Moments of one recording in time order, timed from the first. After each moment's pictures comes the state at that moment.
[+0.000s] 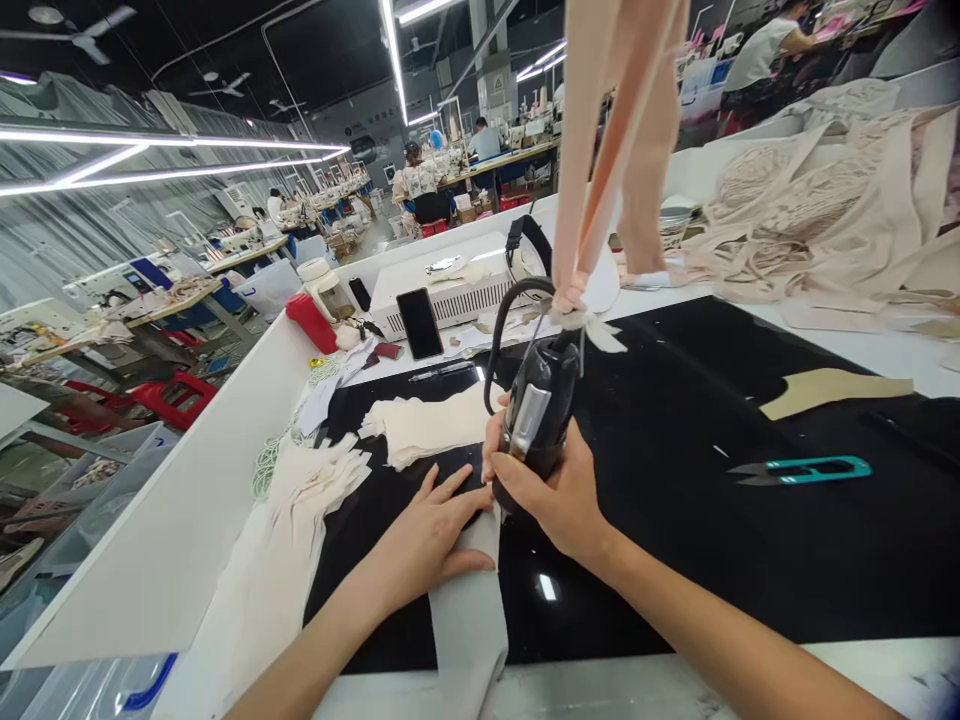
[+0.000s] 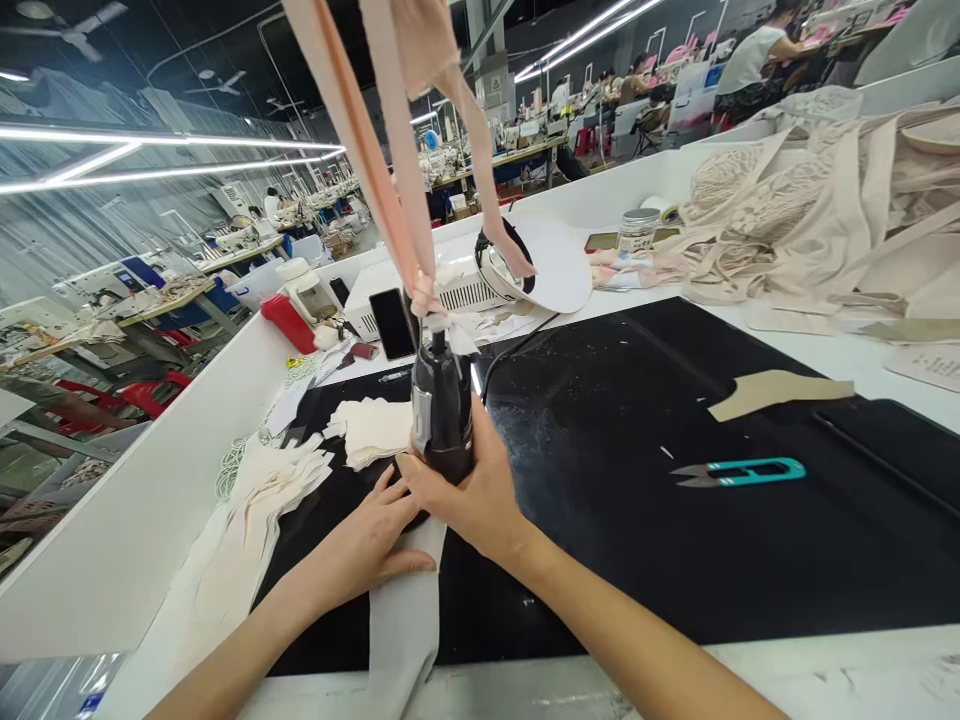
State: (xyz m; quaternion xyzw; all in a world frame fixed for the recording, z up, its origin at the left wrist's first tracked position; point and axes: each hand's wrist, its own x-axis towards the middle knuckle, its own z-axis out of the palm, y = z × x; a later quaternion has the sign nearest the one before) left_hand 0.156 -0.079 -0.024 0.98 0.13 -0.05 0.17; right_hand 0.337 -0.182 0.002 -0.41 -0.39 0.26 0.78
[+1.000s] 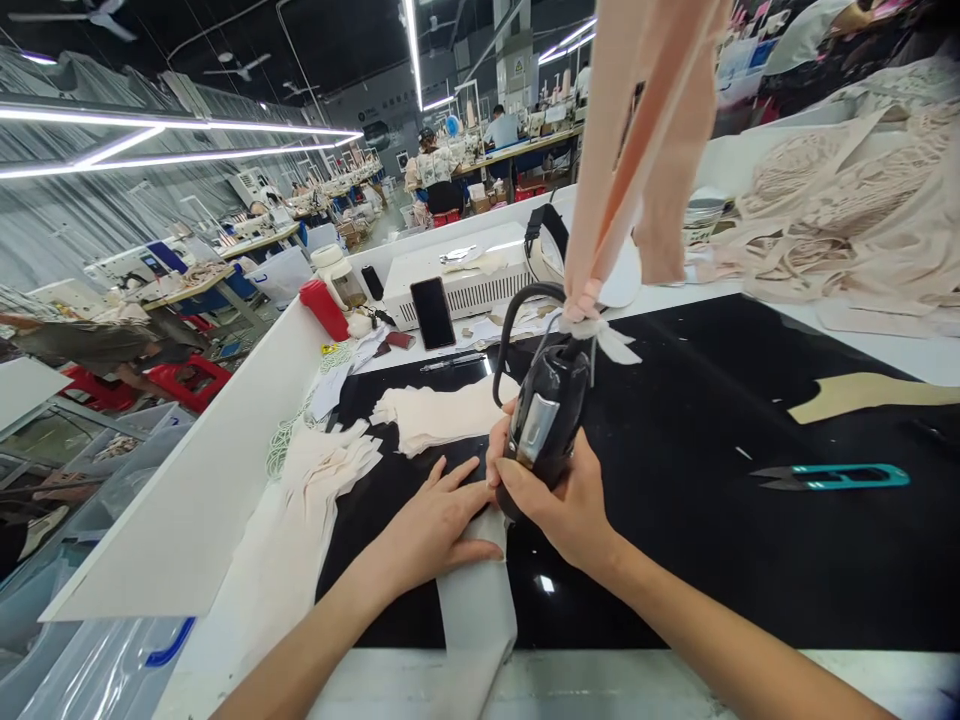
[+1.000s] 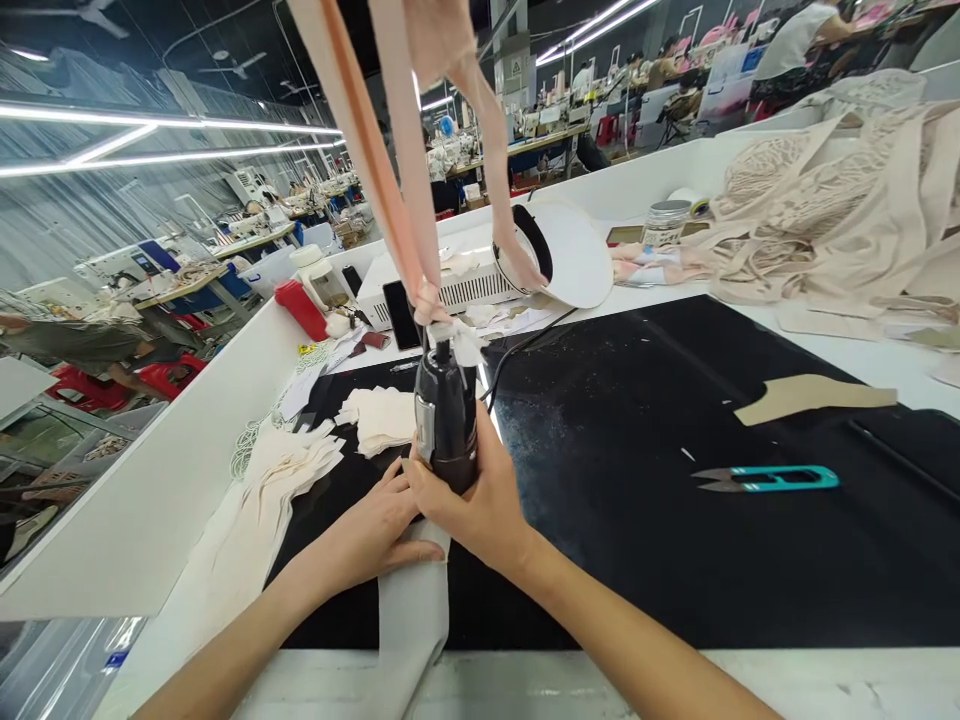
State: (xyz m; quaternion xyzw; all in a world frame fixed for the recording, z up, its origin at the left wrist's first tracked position) left_hand 0.154 -0.081 -0.023 0.97 0.14 -0.05 0.20; right_hand 0.325 -0.187 -0.004 -0.39 -0.41 0.28 0.78
